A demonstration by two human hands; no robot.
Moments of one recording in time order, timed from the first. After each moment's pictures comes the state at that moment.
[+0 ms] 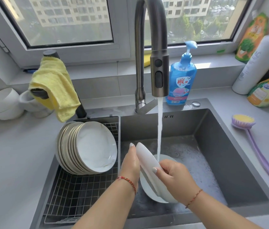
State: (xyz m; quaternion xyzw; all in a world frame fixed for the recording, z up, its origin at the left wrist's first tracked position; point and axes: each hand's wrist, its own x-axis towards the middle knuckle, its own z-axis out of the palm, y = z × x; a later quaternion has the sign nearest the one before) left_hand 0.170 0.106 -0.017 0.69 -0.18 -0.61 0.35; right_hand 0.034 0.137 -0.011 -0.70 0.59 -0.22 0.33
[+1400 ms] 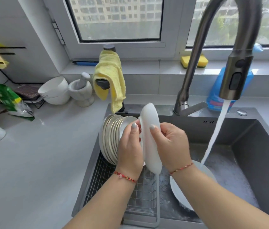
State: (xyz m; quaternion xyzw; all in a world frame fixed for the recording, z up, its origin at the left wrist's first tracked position) left_hand 0.279 0.125 0.046 0.59 -0.37 -0.42 0.59; right_hand 0.180 0.099 0.056 -0.62 0.52 -0.47 0.36
